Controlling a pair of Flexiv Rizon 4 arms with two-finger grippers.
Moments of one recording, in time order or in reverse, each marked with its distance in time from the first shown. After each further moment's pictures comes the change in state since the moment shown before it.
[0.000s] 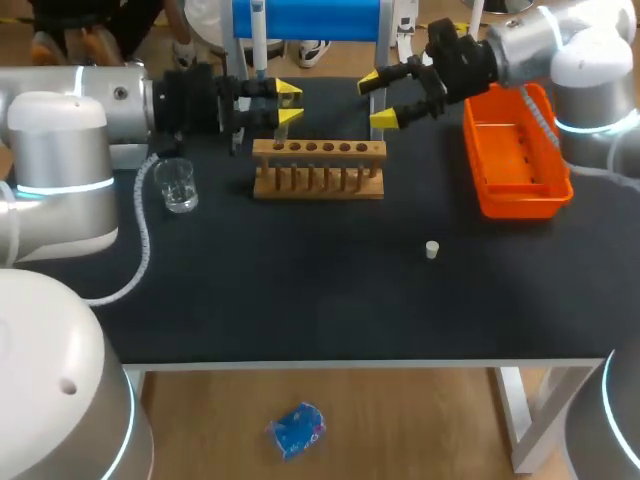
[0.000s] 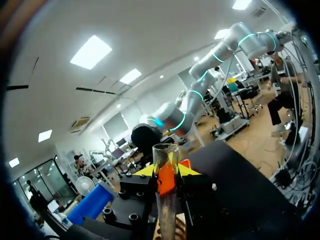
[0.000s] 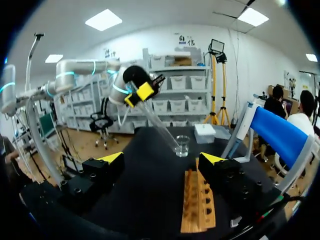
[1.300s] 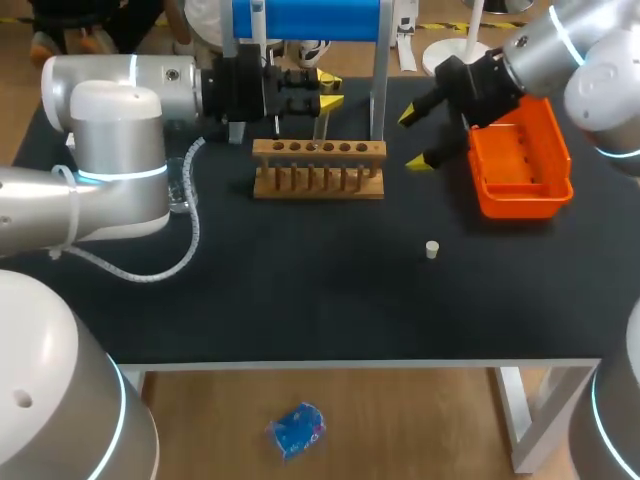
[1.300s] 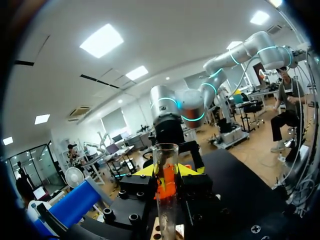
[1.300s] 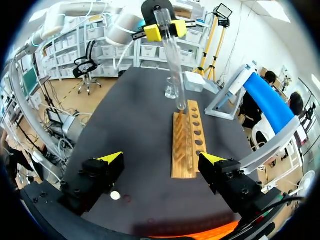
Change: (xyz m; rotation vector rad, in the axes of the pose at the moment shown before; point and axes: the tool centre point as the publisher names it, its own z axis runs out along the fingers) left arm -0.023 0.019 0.057 0.034 0.014 -0.124; right arm 0.010 -0.086 -0.036 0.465 -0.172 -0.101
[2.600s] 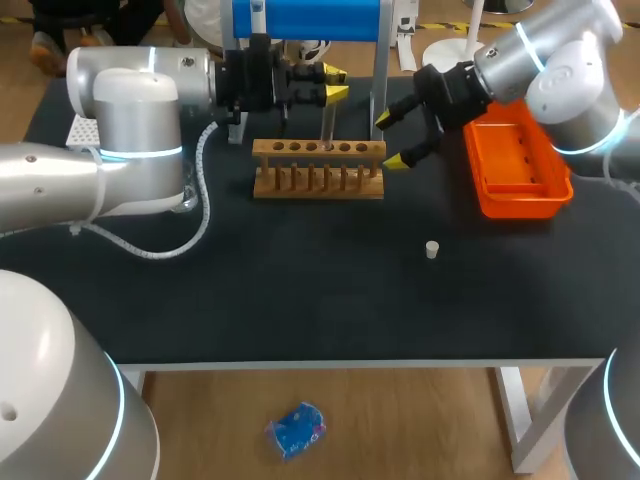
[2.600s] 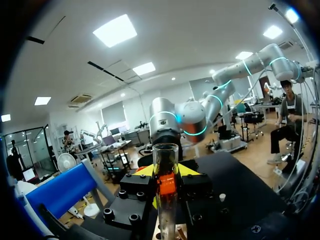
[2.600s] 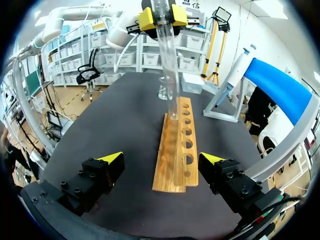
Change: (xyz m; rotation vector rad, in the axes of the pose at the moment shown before) left arm -0.036 0.042 0.019 0.006 0.019 -0.139; right arm -0.049 -0.020 0.056 -0.101 0.053 -0.006
